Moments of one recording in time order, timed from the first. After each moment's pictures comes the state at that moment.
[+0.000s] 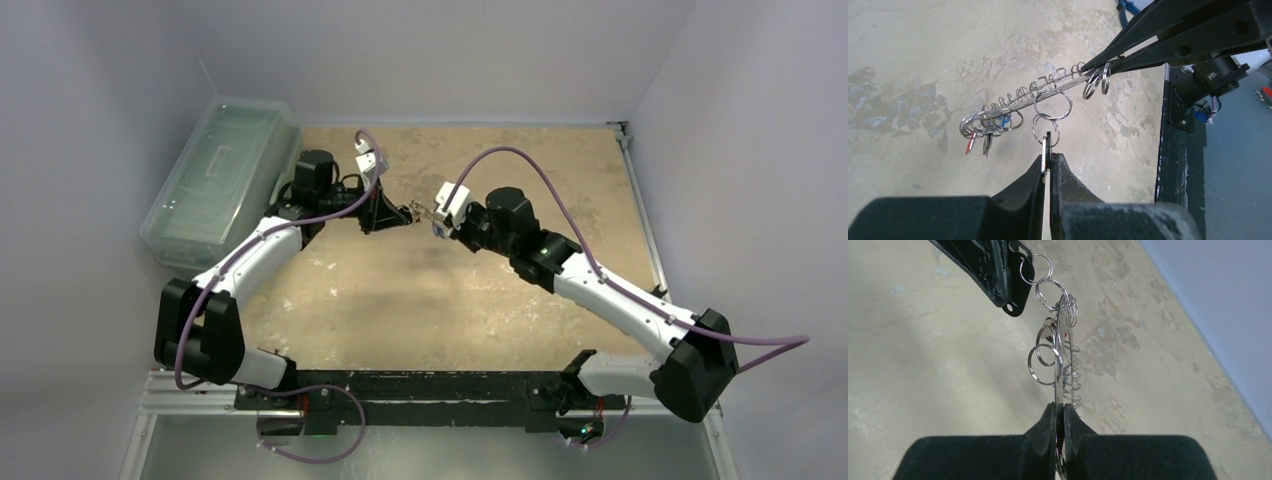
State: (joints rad) left arm -0.31 1.43 1.01 -0.03 0.97 0.03; right arm 0.73 1.23 0.97 -0.16 -0.05 -0.42
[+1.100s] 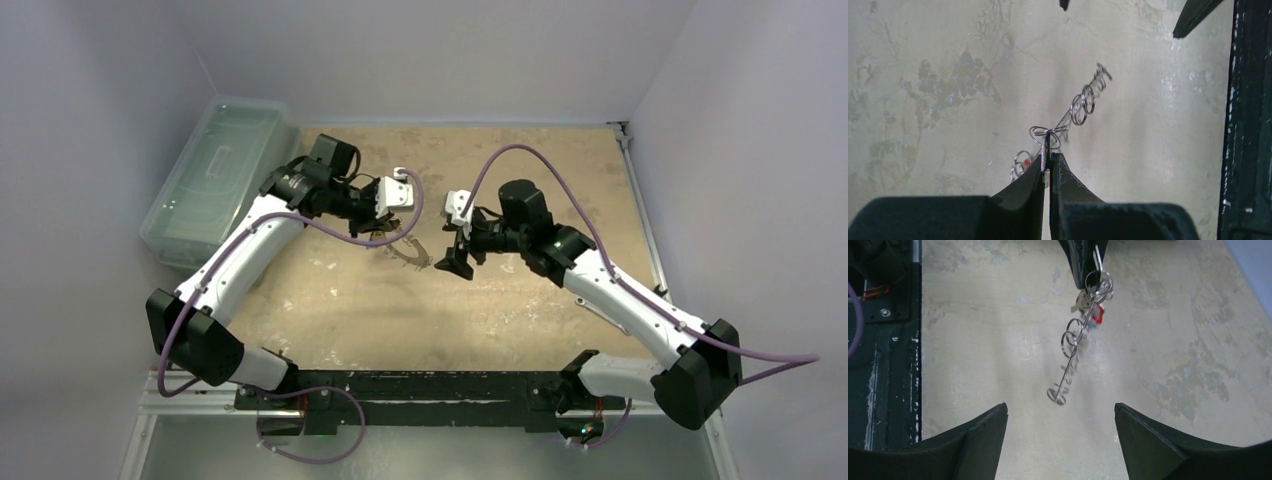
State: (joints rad) left arm -0.45 1.43 1.40 -0.89 0.64 0.85; right arm 0.65 1.20 0.99 -0.30 -0.55 -0.42
